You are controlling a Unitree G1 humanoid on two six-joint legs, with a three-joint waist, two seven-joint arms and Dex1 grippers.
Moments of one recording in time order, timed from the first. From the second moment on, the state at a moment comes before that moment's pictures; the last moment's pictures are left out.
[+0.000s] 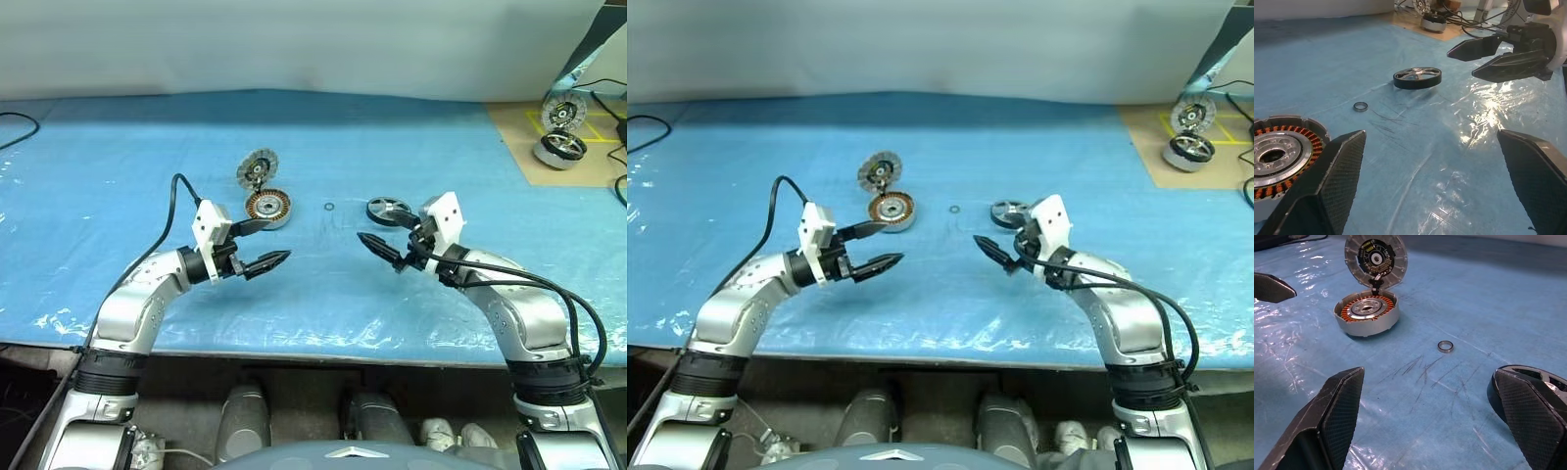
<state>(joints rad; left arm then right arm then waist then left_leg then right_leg) -0.28 0.47 0.01 -0.05 -0.48 0.34 -0.94 -0.26 -0.47 -0.03 -0.25 0.38 0.58 0.62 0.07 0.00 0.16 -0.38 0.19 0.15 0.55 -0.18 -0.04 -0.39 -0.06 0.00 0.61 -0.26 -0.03</state>
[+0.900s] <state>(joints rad) -0.31 0.47 0.04 0.04 -0.45 0.31 -0.93 -0.27 -0.47 -0.02 -0.23 0.37 0.59 0.61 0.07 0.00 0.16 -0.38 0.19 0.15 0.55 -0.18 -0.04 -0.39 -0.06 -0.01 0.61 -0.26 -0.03</state>
